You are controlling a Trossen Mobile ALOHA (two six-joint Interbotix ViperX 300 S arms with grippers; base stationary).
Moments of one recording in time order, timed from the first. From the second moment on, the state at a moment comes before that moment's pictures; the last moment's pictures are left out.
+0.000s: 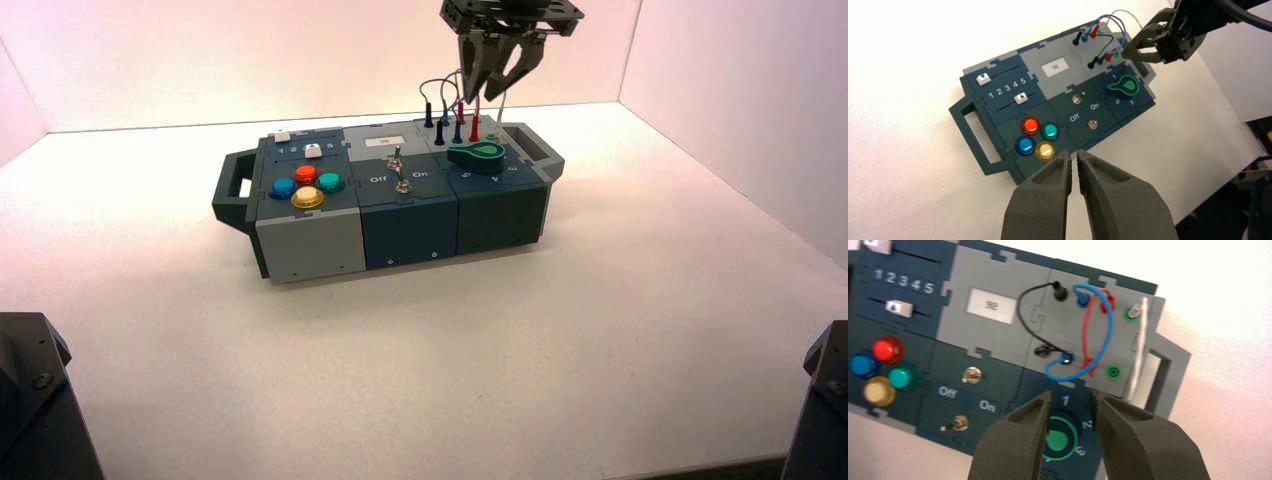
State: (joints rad) left arm -0.34 -0.82 0.92 -0.29 0.77 0.02; right arm 0.47 0.18 0.35 0.14 0.69 -0.10
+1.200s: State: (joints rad) left arm -0.34 -0.79 0.89 -0.30 0.77 0.02; right arm 0.45 0.34 0.22 0.13 0.76 -0.13
